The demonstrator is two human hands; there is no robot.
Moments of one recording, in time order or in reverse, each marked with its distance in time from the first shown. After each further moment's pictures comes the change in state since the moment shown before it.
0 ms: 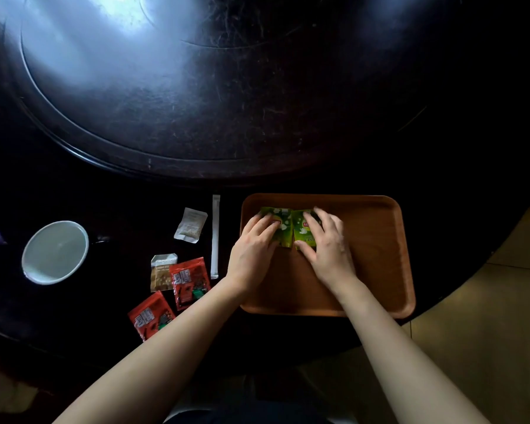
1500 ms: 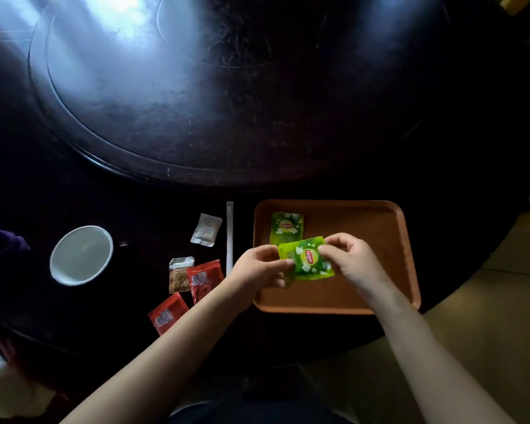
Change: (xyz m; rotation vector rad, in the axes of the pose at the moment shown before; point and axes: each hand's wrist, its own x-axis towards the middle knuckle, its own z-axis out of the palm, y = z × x) left_hand -0.034 0.026 -0.067 -1.209 -0.374 -0.604; right_hand -0.030 -0.038 -0.059 0.951 -0.099 0.447
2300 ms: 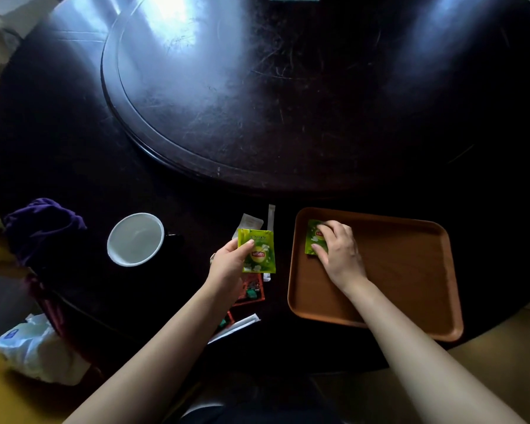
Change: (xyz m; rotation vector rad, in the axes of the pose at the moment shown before) left_hand -0.013 -0.008 -0.095 -0.324 0.362 0.121; right_hand 0.061 0.034 0.072 -0.997 0.100 -0.612
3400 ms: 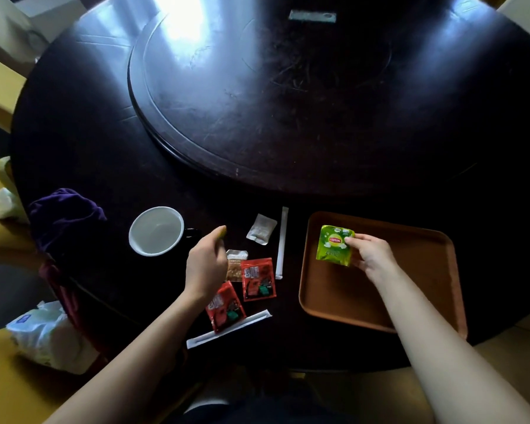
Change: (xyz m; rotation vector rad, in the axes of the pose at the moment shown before) left_hand -0.013 0.014 -0.062 0.936 0.332 0.622; right_hand 0.015 -0.003 -0.036 1.107 -0.043 0.945
